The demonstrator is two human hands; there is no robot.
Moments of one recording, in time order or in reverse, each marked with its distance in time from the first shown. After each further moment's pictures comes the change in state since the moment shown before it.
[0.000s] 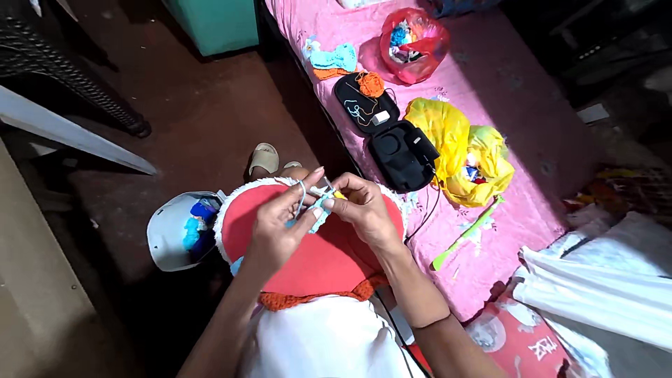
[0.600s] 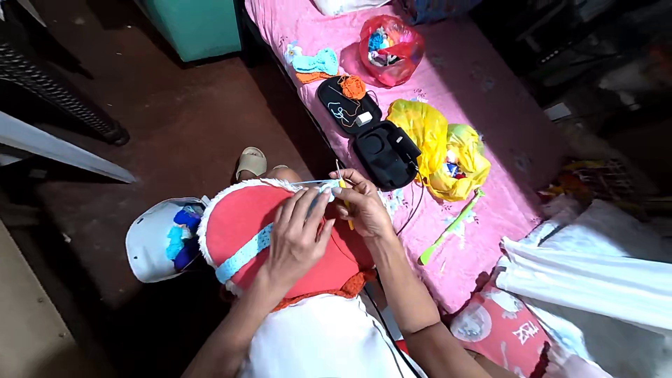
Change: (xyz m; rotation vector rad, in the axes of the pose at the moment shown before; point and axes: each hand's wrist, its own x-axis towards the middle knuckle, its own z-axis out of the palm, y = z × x) left_hand -0.024 -0.044 0.050 0.835 0.058 0.424; right_hand -0.014 0.009 -0.033 0.161 0.199 0.197
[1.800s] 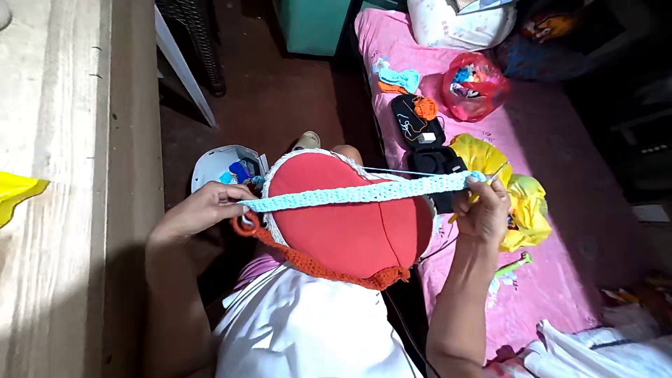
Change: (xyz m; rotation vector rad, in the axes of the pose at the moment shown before) left_hand -0.136 -0.088 -0.185 -0.620 -0.306 -0.670; right_hand -0.024 -0.036 -0.070 -0.185 0.194 -0.403
